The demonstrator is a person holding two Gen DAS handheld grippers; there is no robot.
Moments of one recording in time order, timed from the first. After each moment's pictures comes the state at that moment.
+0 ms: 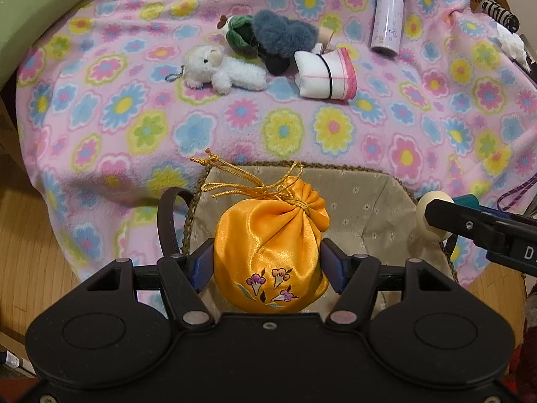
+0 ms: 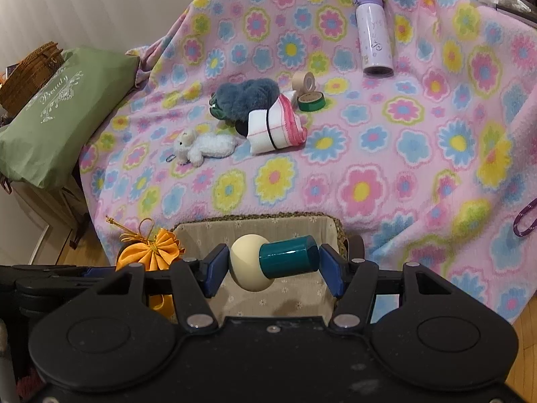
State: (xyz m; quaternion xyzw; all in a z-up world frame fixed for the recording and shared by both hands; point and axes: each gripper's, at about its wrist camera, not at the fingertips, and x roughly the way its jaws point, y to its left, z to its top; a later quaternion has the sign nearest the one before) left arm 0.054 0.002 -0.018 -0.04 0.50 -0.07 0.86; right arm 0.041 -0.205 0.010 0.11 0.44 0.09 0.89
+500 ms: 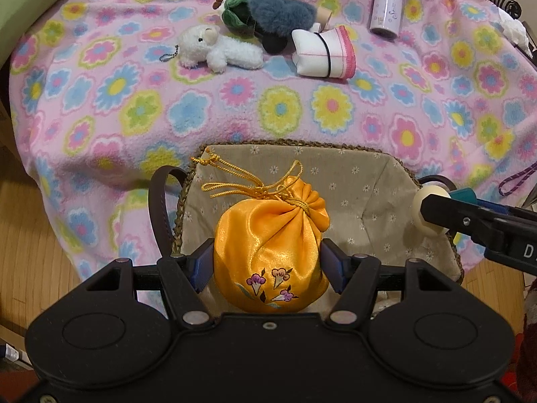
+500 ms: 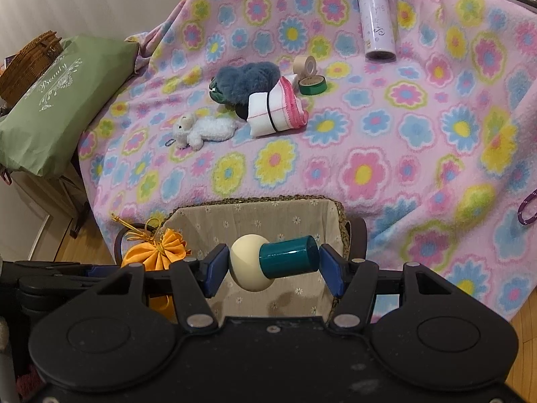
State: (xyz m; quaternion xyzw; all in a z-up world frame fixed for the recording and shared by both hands) left arm 0.053 0.000 -0.027 -0.04 0.53 -0.08 0.84; right arm 0.042 -0.205 0.004 0.11 0.46 0.10 0.88
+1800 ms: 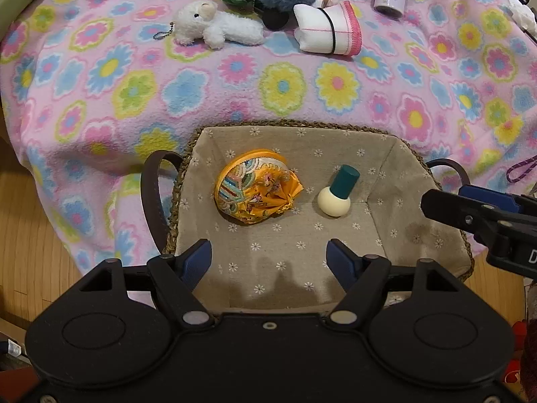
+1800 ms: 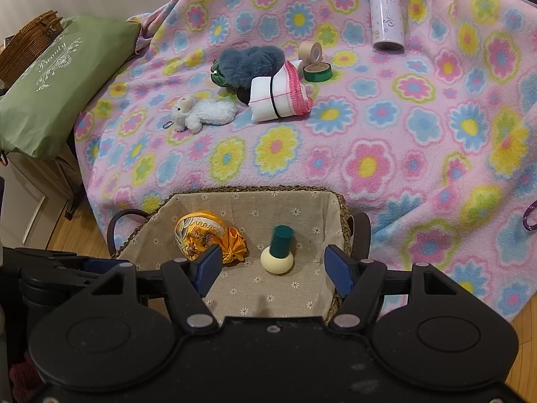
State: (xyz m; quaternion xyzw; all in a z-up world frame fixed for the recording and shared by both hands) left arm 0.063 0.001 -0.039 -0.03 0.56 -0.08 0.82; right arm 0.052 -0.202 -0.004 0.09 0.48 0.11 0.87
